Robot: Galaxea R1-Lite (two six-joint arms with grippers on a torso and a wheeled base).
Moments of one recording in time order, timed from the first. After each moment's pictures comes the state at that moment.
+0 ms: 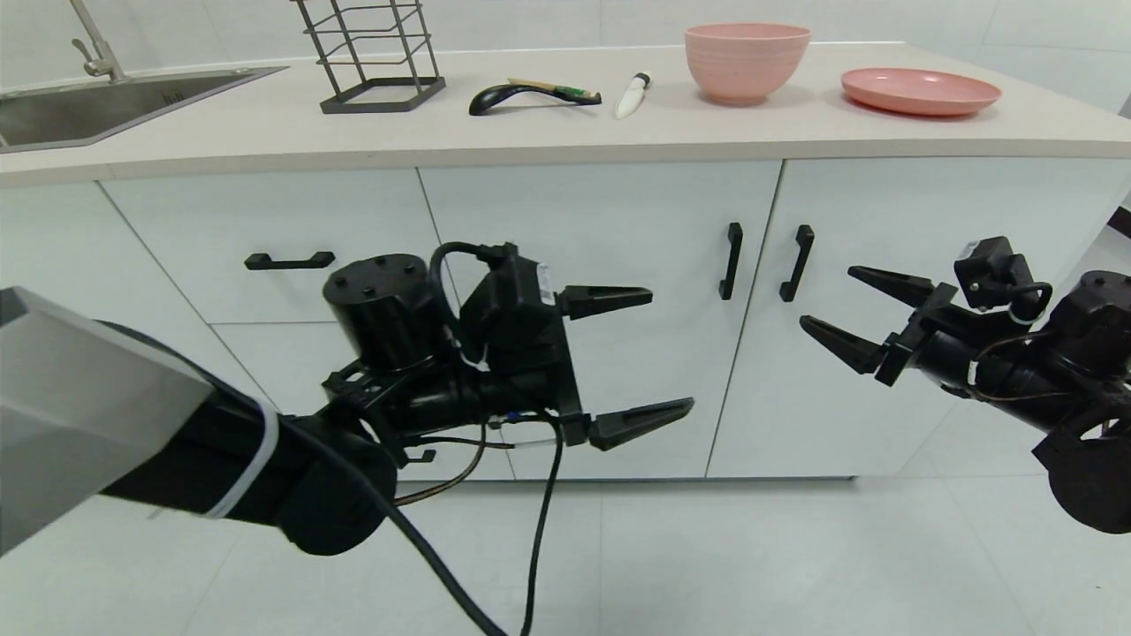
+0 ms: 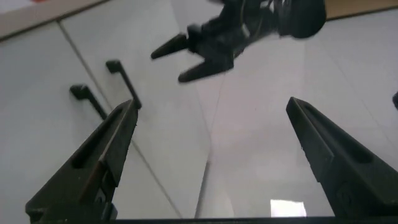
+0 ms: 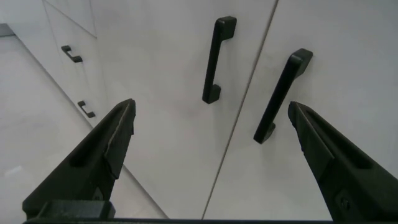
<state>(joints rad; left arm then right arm) -0.56 1.97 -0.92 -1.20 -0.82 0.29 0.08 1.92 -0.68 -1.47 0.67 -0.16</state>
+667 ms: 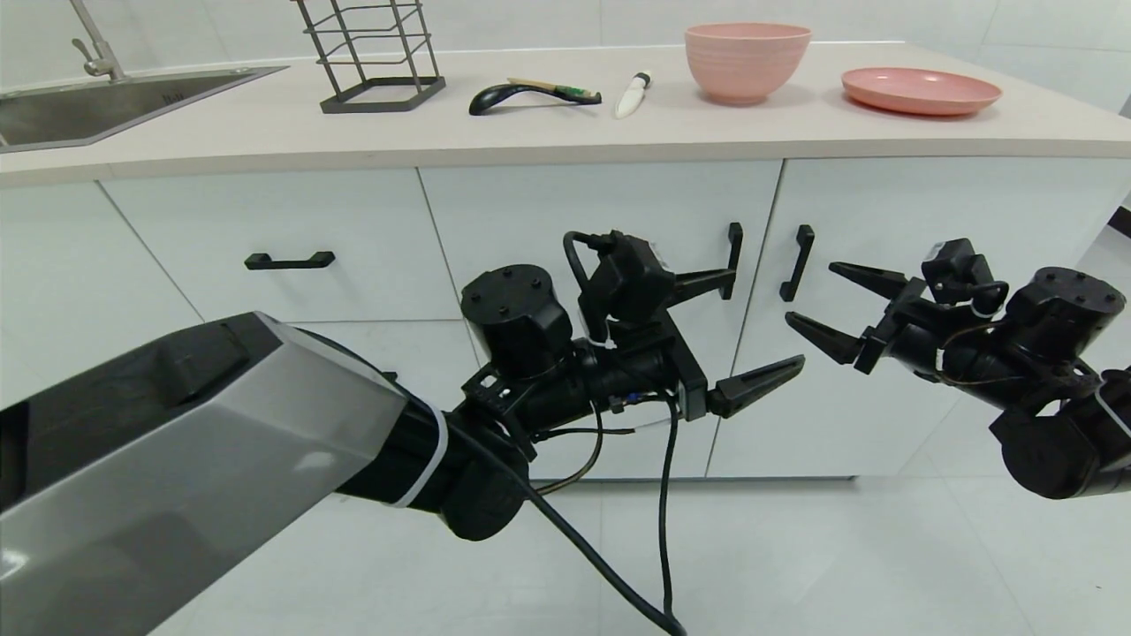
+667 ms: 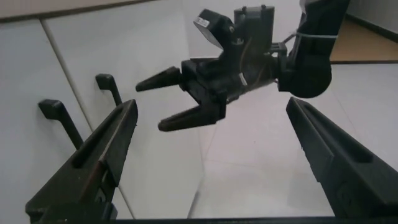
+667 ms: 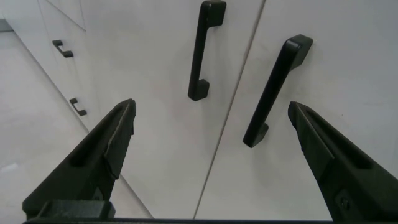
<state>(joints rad) -0.71 2.18 -1.17 -1.30 -0.61 0.09 0.06 2.04 -0.82 -1.48 0.72 -0.17</state>
